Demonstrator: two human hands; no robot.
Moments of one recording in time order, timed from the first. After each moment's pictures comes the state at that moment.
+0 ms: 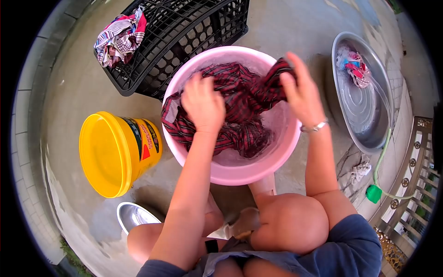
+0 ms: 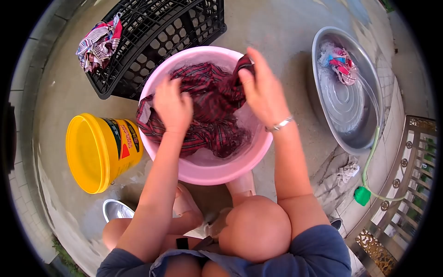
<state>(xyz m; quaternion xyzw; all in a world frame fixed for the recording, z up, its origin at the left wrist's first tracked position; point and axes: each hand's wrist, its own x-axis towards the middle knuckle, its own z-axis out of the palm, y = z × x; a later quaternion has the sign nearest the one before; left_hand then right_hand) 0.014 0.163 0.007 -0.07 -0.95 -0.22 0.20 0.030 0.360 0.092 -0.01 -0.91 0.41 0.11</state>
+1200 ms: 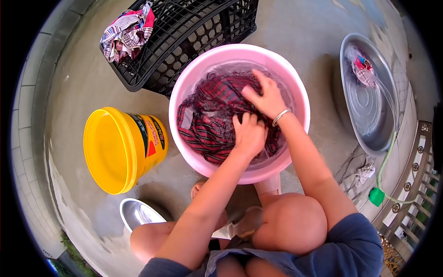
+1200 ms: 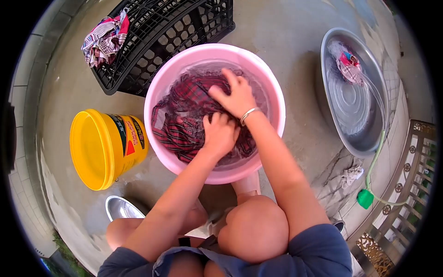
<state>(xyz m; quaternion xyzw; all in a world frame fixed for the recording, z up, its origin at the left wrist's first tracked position) 0.081 0.214 -0.005 -0.20 -0.95 -0.19 -0.14 0.016 0.316 -0.023 -0.02 -0.92 0.40 0.02</state>
